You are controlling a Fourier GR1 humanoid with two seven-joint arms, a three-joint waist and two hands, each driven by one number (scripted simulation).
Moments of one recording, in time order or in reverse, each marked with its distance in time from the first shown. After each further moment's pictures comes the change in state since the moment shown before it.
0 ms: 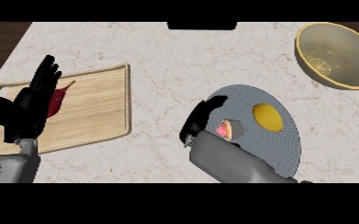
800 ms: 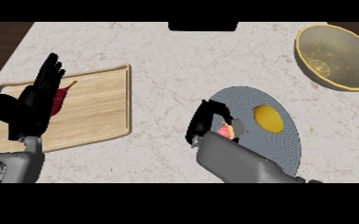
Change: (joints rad) left arm -0.016 -0.036 0.012 -0.009 -0.042 -0.013 0.022; right arm 0.004 -0.053 0.051 -0.022 0.097 -0.085 -0.125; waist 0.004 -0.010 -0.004
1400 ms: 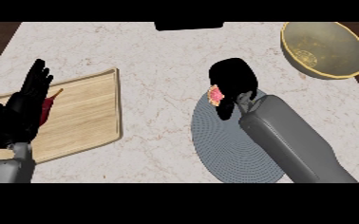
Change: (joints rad) left arm 0.048 0.012 0.047 -0.004 0.014 0.010 -0.010; right arm 0.069 -0.190 -0.553 -0.363 -0.250 -0.598 -0.262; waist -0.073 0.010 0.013
